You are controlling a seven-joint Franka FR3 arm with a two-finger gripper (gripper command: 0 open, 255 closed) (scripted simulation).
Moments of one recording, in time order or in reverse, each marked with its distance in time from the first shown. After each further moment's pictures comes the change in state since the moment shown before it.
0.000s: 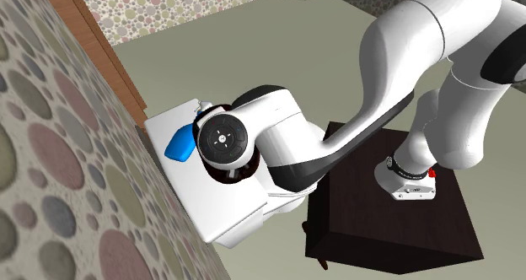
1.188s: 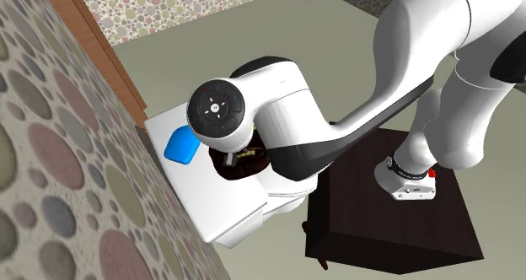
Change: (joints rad) arm 0.002 -0.036 0.007 0.104 0.034 -0.118 -0.074
